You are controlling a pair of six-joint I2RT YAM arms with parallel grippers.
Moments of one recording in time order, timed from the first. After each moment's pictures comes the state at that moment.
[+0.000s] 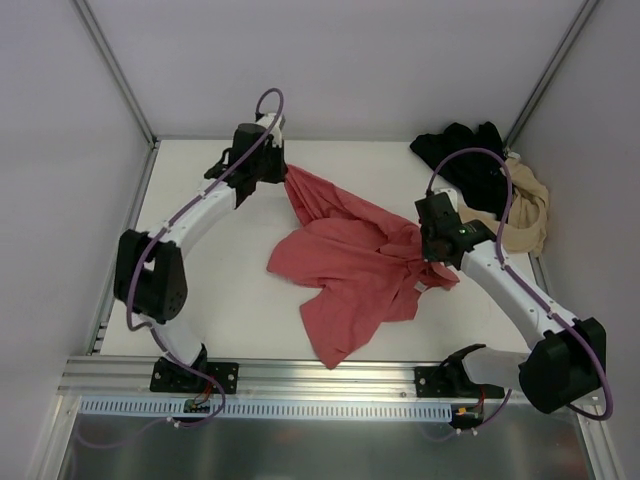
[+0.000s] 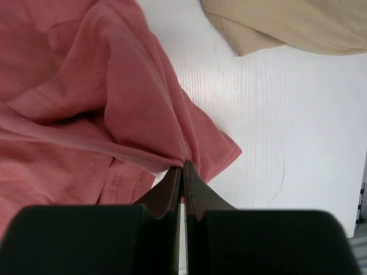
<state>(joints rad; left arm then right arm) -0.36 1.76 1.41 -0.20 0.06 -0.18 0.43 1.23 0.99 -0.80 0.43 0.31</state>
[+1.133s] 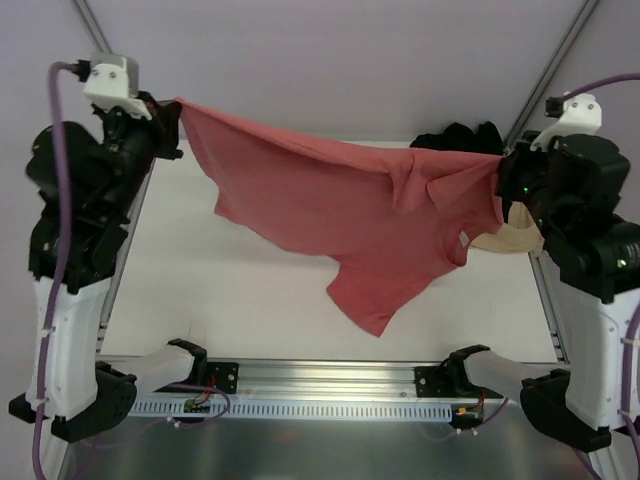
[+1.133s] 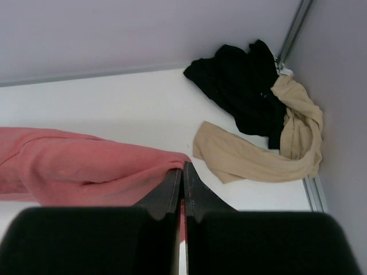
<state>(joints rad) -0.35 1.13 1.84 -0.61 -0.16 0.02 0.31 1.14 1.92 -1.08 0.35 0.16</state>
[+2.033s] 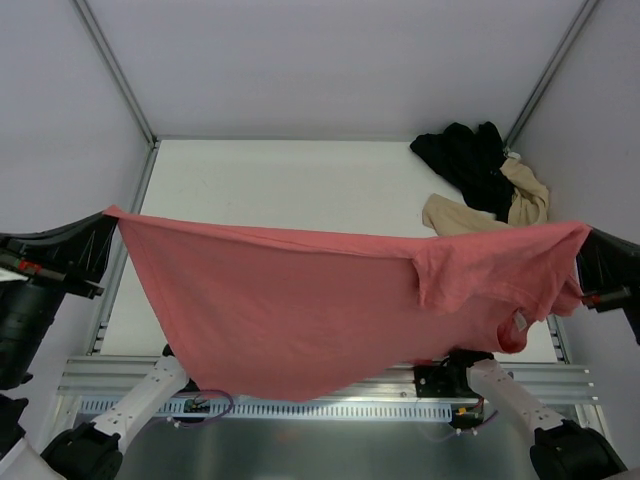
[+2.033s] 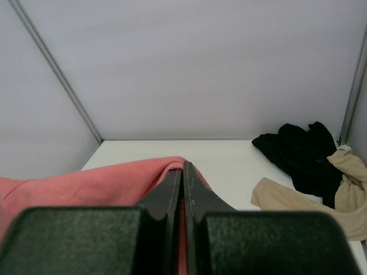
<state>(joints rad) -0.35 0.68 1.92 -0.96 0.00 -0.20 0.31 0.79 2.18 -1.20 0.08 0.23</state>
